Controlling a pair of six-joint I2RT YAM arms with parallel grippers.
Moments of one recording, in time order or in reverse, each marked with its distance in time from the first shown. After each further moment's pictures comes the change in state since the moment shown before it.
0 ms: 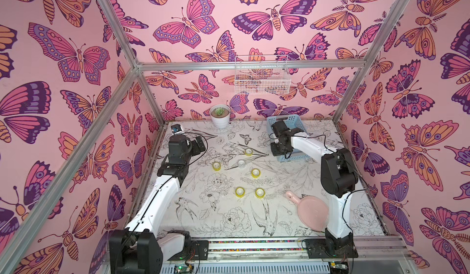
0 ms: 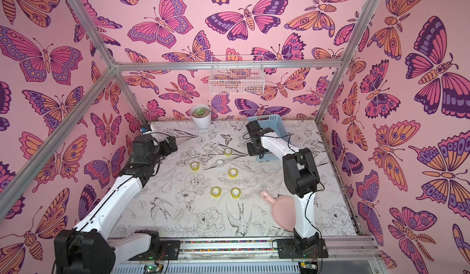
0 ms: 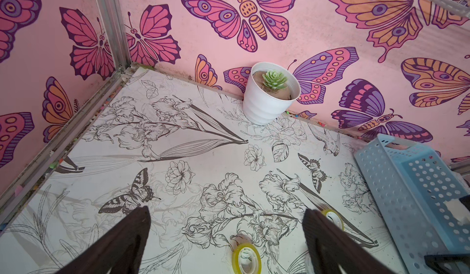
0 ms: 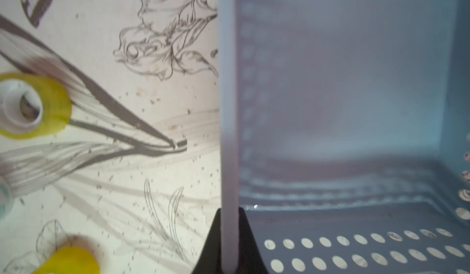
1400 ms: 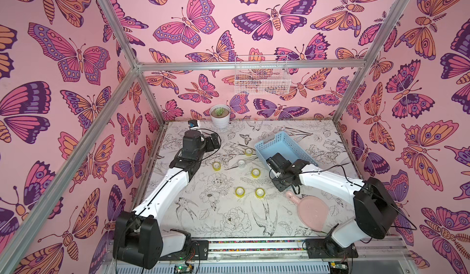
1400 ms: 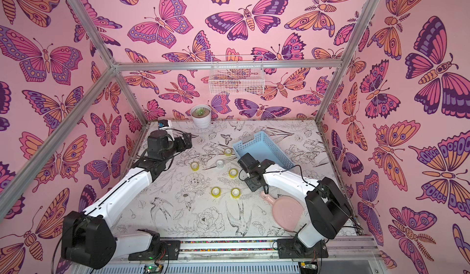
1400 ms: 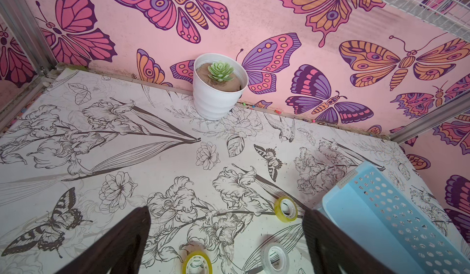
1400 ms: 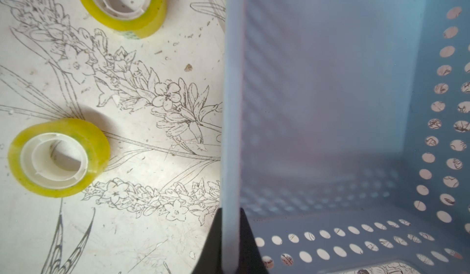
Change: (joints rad) left arm -0.151 0.108 0.065 0.072 0.027 -0.022; right arm 0.300 -0.463 -0.589 0.043 0.123 -0.106
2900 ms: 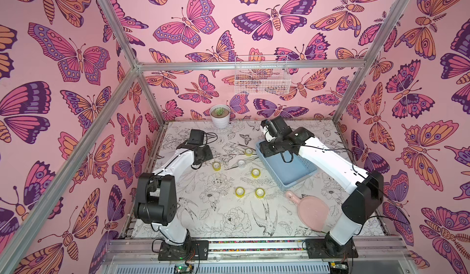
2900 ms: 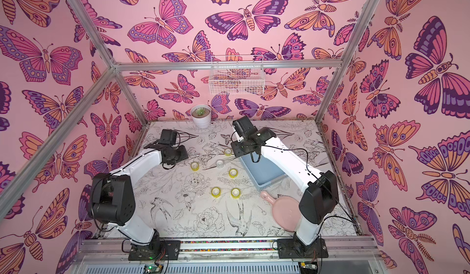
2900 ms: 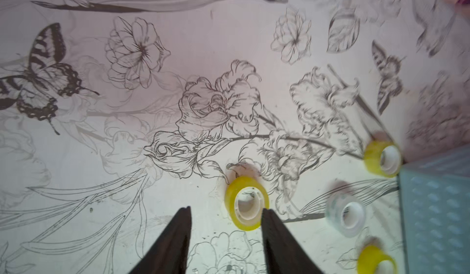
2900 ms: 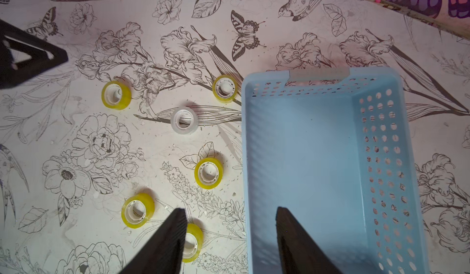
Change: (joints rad) left arm 0.093 0.394 0.204 -0.478 0.110 -0.156; right arm -0.072 0.153 0.641 -0.156 -0.181 0.103
